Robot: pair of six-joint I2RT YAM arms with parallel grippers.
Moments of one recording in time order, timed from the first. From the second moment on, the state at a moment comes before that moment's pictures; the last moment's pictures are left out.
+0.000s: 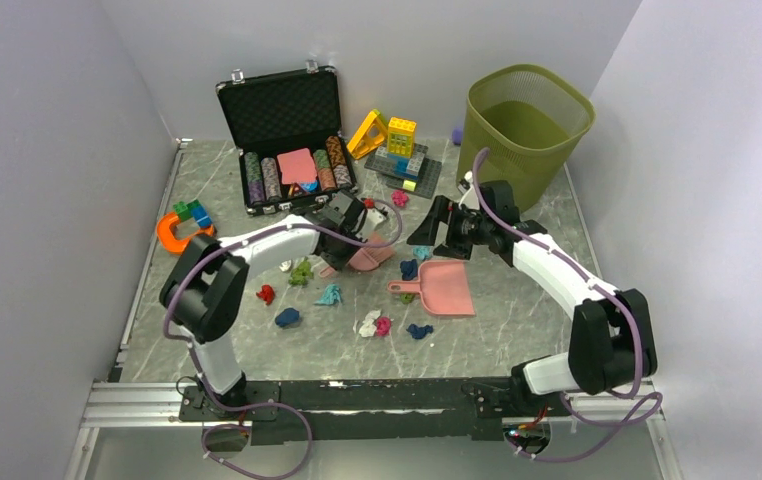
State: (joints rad) left arm -0.65 1.81 1.21 -0.55 -0.05 0.15; right arm 0.28 1.37 0.89 -0.26 -0.56 0.62
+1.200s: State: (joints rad) left arm -0.57 1.70 1.15 -0.52 -0.07 0.07; right arm 0.33 1.61 0.94 -0.06 -0.73 0.79
